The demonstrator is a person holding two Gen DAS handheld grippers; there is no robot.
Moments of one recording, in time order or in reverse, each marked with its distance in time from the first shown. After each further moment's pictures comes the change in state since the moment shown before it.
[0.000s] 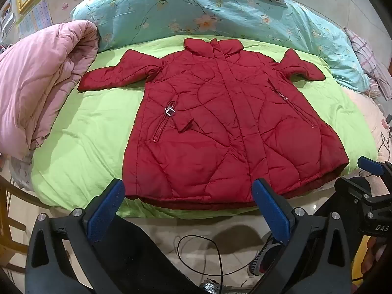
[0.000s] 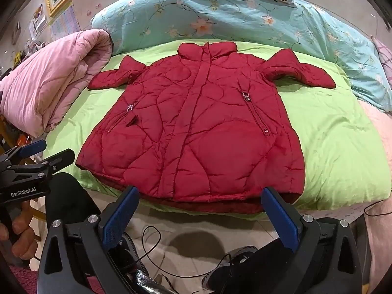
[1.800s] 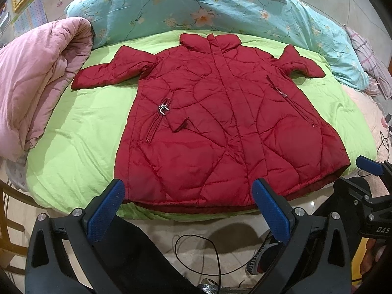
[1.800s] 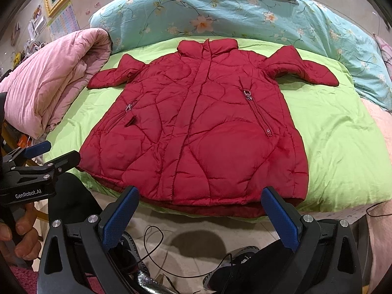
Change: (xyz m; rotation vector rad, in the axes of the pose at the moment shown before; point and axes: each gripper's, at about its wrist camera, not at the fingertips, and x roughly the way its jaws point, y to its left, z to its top) left arm 0.018 -0.006 0.005 0.046 0.011 0.039; right arm 0.010 -0.001 0.009 -0.023 0.099 -0.025
